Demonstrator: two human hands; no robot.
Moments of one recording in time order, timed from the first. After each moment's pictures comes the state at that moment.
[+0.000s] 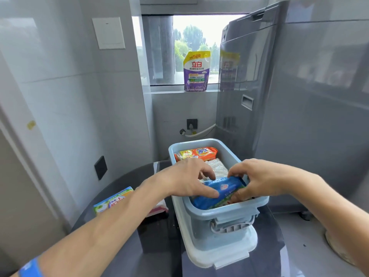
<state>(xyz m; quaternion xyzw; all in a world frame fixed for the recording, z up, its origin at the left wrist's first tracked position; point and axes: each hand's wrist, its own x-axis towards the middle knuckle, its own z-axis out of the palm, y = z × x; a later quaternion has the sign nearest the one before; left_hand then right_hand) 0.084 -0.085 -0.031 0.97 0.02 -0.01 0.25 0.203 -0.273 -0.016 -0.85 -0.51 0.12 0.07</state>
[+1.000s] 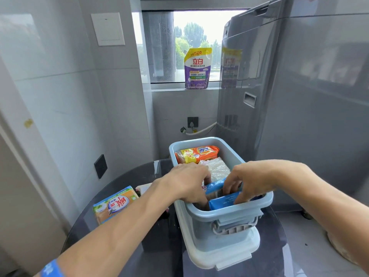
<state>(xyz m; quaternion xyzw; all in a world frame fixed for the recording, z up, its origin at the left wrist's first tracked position) 0.093 -0.092 -0.043 0.99 0.06 -0.02 0.08 0.208 -0.250 -0.017 -0.83 -0.52 0.22 -0.05</state>
